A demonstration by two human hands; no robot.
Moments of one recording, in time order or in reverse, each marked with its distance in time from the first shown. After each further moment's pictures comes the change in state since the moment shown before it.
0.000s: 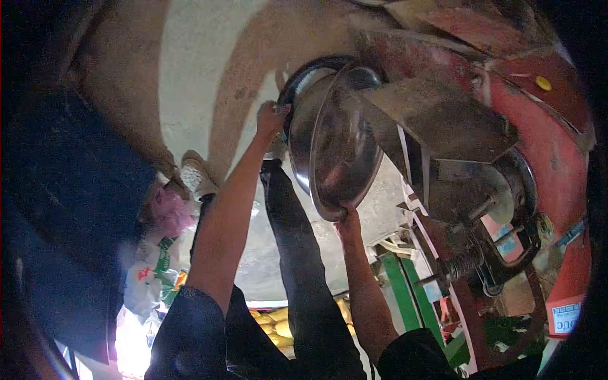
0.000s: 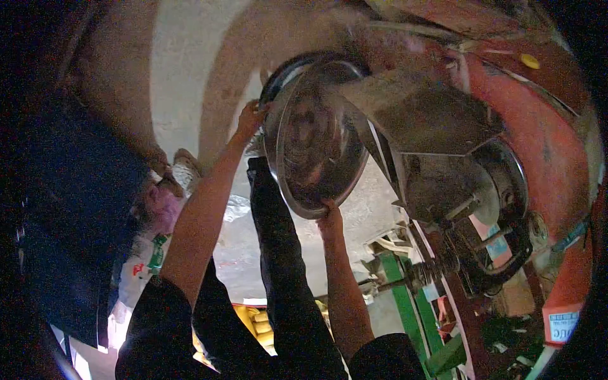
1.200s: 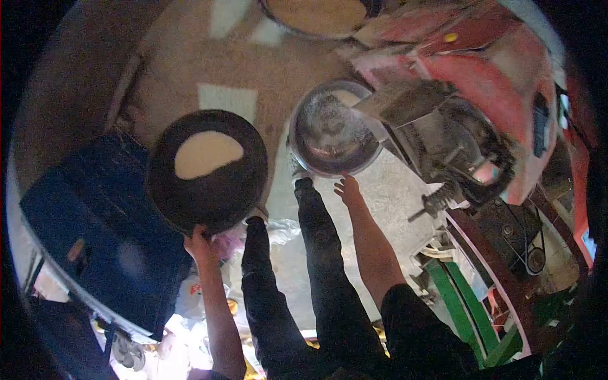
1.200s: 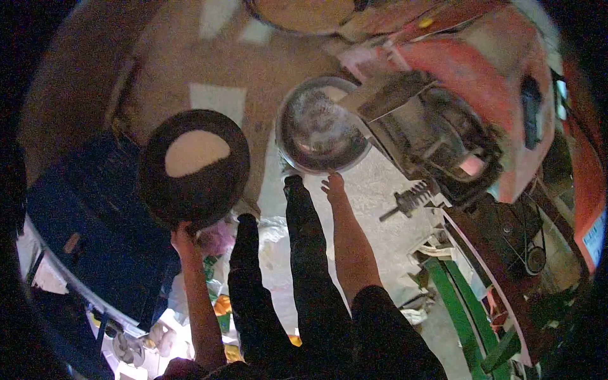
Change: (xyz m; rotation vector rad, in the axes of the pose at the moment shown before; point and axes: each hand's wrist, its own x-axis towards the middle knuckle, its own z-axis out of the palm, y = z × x) left_hand -0.229 0.023 -0.351 -0.820 0.537 -0.378; right_hand 0.054 0.012 0.115 -0.293 0.029 -0.013
